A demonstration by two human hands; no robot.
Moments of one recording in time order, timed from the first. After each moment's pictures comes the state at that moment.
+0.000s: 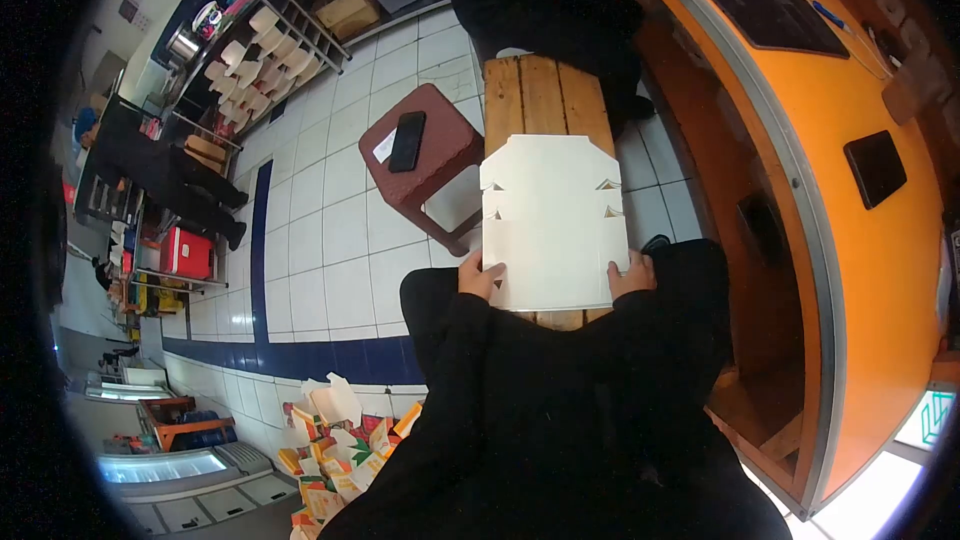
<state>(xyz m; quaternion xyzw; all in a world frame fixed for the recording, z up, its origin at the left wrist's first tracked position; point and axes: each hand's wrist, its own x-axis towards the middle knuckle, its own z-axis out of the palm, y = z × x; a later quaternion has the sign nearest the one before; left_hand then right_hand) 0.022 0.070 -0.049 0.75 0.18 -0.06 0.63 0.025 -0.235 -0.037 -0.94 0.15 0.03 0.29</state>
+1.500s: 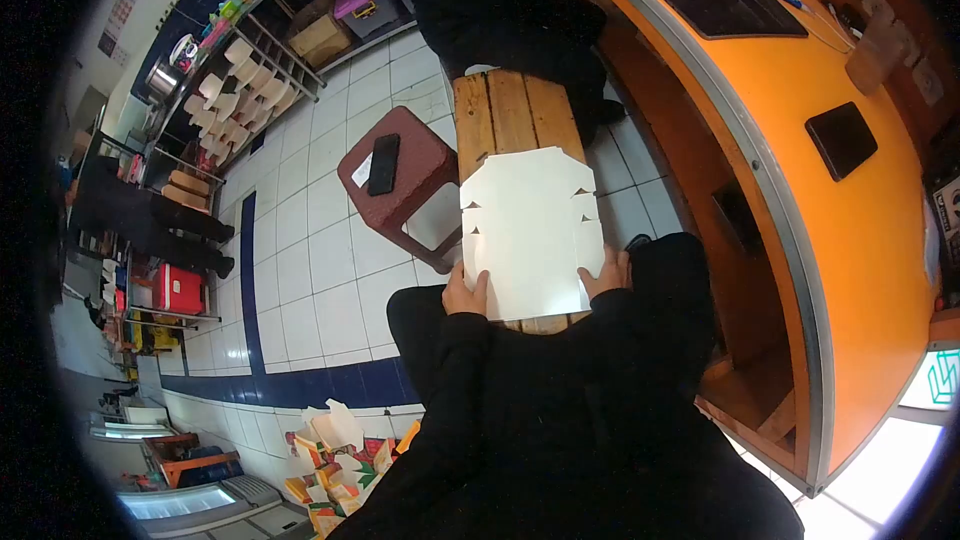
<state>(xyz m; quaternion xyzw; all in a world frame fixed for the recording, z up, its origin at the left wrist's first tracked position) 0.005 0.041 -0.020 0.91 0.18 0.11 0.36 0.024 -0.226 -0.022 -0.94 0.14 0.04 0.32</state>
